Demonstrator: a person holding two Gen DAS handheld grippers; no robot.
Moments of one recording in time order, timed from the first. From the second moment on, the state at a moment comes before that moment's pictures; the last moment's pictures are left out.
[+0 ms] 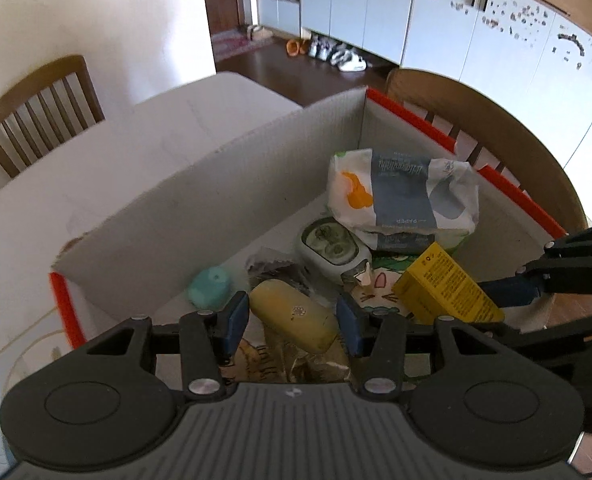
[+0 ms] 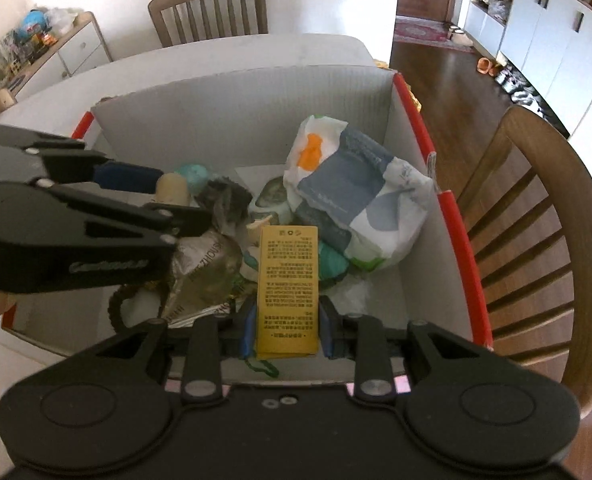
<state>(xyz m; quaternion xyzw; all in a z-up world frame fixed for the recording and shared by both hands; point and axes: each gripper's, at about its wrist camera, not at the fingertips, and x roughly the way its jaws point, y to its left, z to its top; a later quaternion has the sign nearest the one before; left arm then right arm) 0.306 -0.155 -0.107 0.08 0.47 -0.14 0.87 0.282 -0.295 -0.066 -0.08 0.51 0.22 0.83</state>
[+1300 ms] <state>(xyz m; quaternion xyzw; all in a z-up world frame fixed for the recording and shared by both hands) 0.264 -0.142 -0.083 0.04 0.45 -0.16 0.88 0.246 -0.314 -0.023 -0.03 0.44 0.24 0.86</state>
